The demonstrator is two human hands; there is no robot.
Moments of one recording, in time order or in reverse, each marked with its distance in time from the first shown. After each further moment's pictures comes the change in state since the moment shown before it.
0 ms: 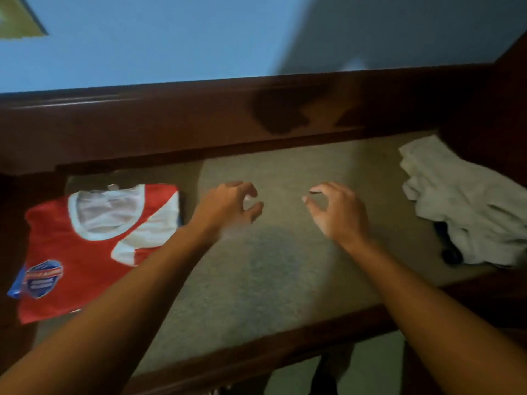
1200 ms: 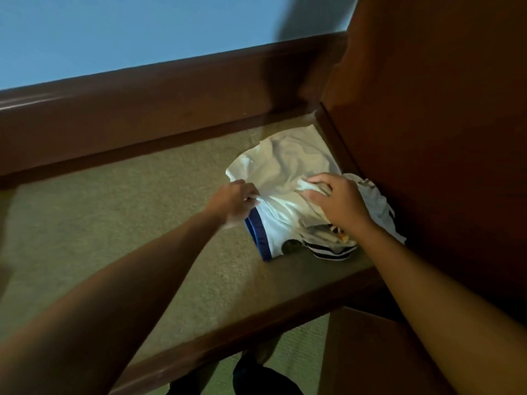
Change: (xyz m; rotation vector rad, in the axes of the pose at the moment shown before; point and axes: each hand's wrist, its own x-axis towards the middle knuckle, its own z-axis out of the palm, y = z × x) left_hand 0.227 0.298 0.213 -0.085 -0.235 -0.018; right_hand 0.049 0.385 -0.166 0.356 -0.224 0.260
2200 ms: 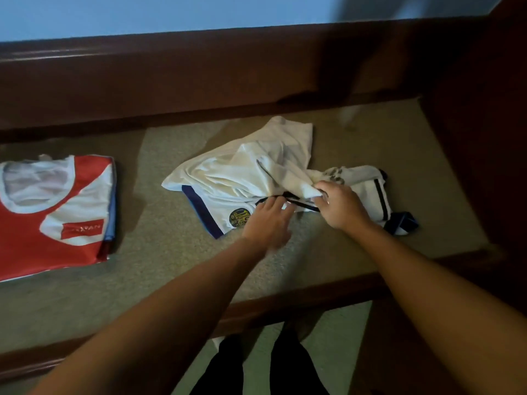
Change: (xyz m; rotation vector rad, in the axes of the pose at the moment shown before) left_hand -0.184 -0.147 0.009 0.354 0.024 0.111; right_hand -0.055 -0.127 0.212 -0.342 -0.178 -0.102
